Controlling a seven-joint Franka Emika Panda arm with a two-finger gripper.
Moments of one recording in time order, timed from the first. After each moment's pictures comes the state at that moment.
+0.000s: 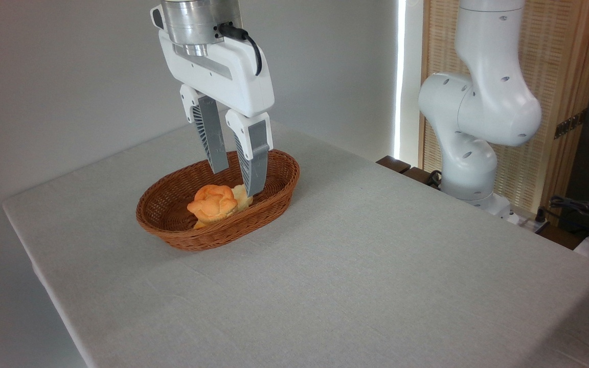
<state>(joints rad) -0.05 -0.06 0.00 -1.68 -0.04 1.63 0.74</state>
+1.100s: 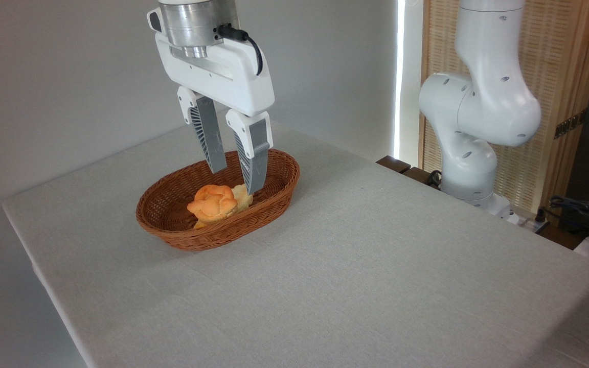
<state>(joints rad) -0.07 -0.07 -0.01 -1.70 -0.04 1.63 0.67</state>
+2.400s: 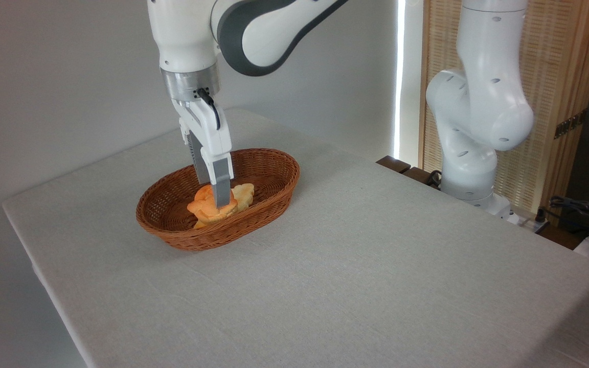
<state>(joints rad) -0.35 -0.08 -0.02 -2.04 -0.10 2.03 0.65</state>
